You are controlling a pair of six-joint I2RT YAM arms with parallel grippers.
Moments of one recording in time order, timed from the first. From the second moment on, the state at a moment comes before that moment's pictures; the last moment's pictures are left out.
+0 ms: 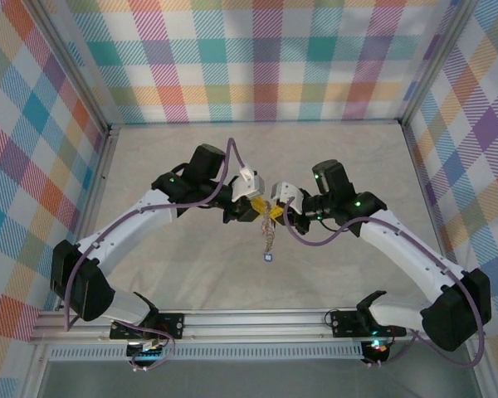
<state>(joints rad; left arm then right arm) -0.63 1.45 1.28 -0.61 0.77 0.55 0.57 1.20 1.01 -0.55 -0.65 -0.62</state>
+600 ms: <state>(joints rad) -0.65 1.52 1.29 -0.66 0.79 0.61 0.58 1.21 1.01 -0.55 -0.66 -0.63</state>
